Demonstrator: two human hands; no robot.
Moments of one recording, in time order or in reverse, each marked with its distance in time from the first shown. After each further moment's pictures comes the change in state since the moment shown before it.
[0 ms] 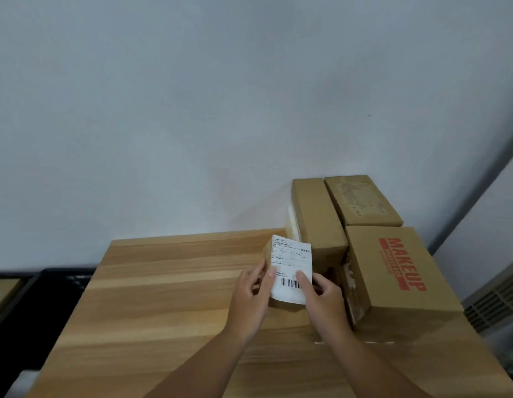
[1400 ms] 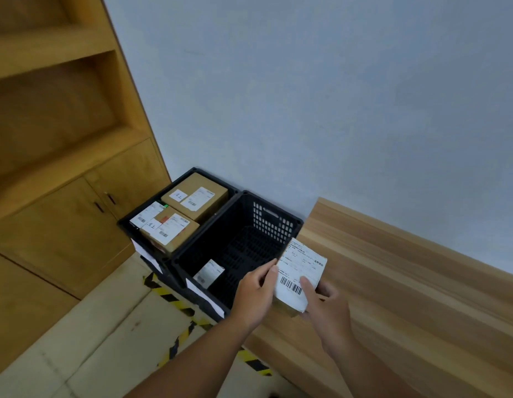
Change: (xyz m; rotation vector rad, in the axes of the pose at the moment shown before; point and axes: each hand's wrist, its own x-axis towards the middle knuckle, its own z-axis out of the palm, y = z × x) left_hand -0.112 -0.168 -0.508 -0.053 0.444 -0.323; right_hand -0.181 0.027 0.514 -0.085 -0.501 0.139
